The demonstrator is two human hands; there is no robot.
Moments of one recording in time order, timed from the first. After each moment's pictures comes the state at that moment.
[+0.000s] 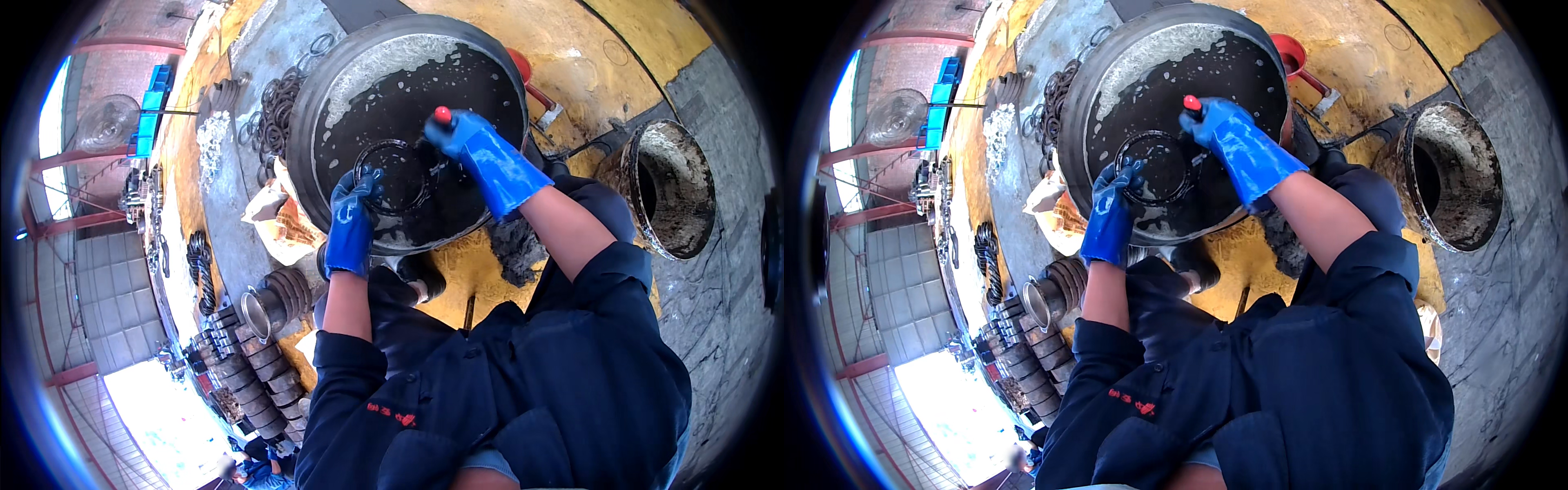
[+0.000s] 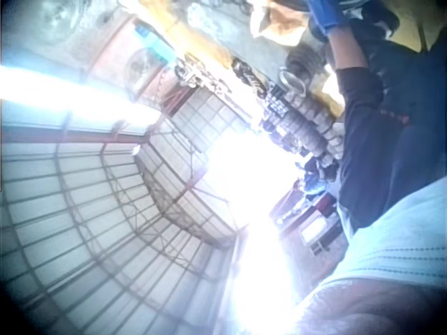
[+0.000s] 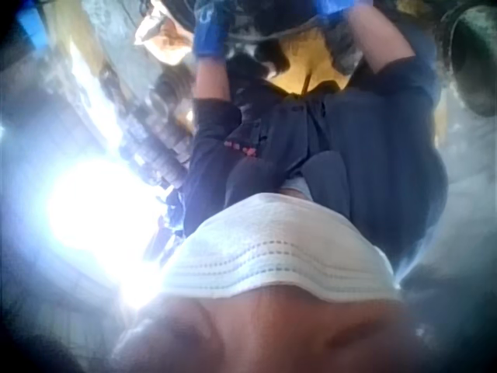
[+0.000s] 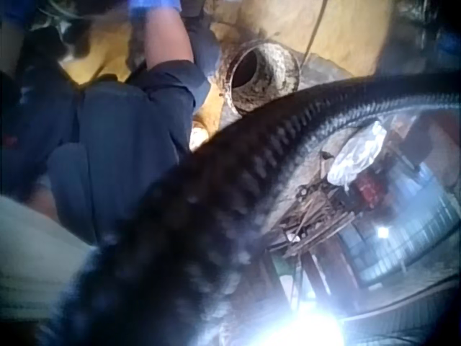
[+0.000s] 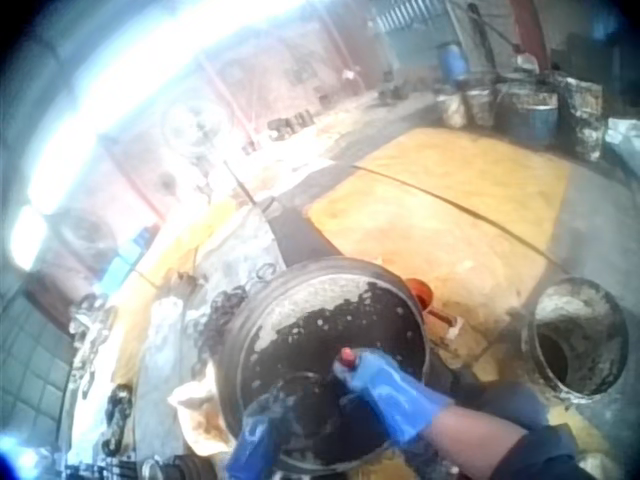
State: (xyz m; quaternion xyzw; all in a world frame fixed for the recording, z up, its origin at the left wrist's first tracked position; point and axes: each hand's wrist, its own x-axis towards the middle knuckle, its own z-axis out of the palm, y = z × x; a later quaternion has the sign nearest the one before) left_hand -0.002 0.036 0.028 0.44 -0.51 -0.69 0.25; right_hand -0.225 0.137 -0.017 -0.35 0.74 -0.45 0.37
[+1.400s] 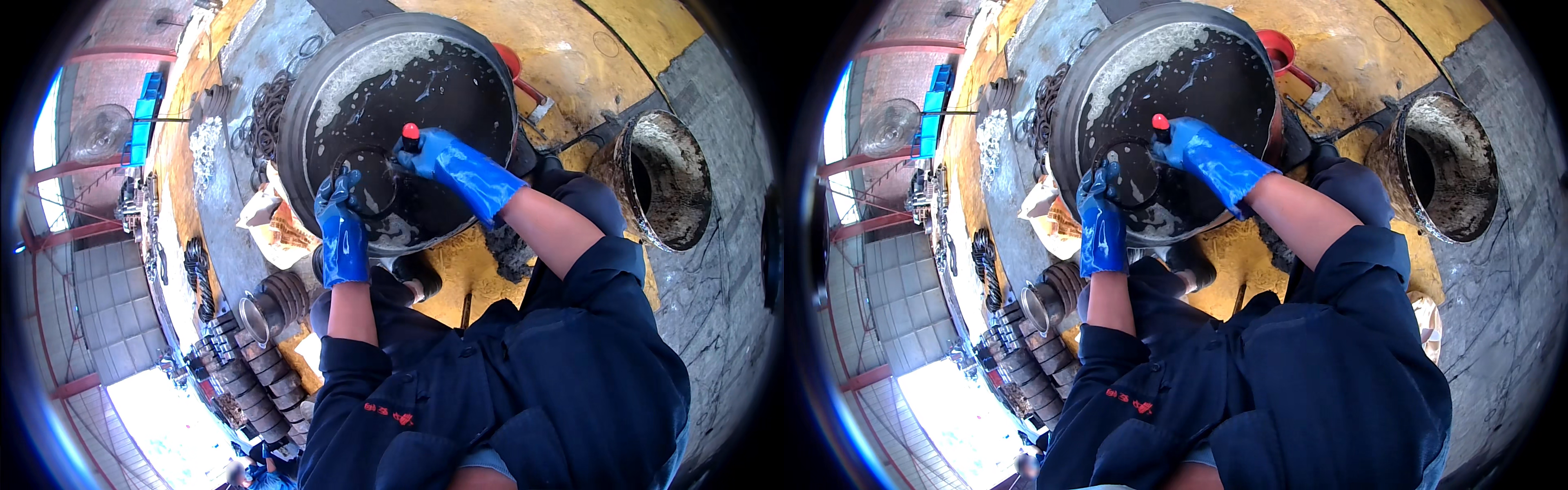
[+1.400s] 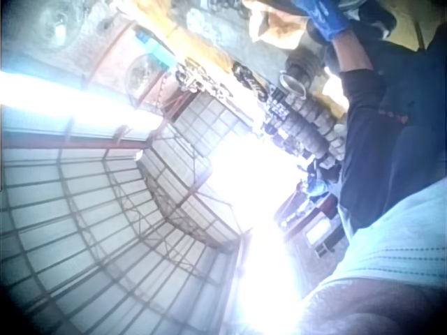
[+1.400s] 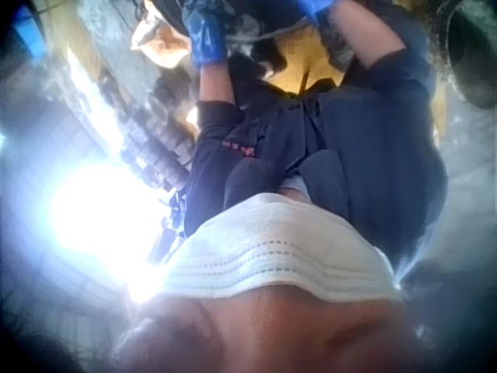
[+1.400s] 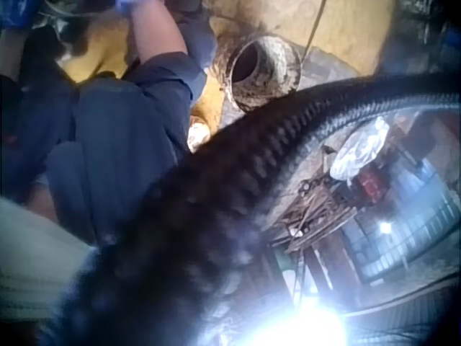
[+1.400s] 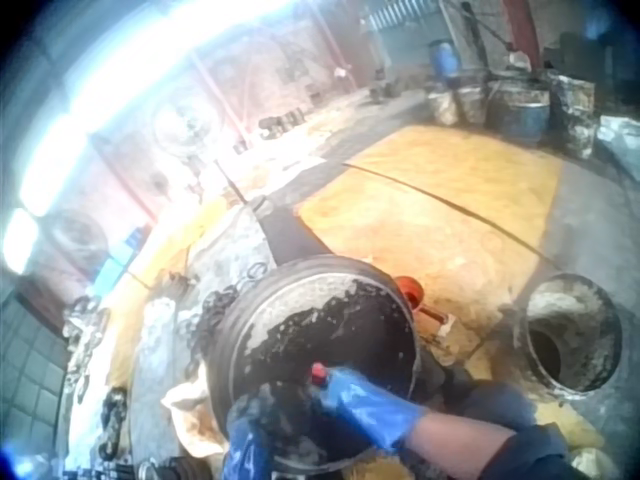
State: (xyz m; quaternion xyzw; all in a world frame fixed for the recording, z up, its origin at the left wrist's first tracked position) left_hand 0.004 0.021 0.007 0.44 -0.49 -0.66 0.36; right_hand -0.200 0.121 -0.041 -0.41 0.68 -0.46 0.41
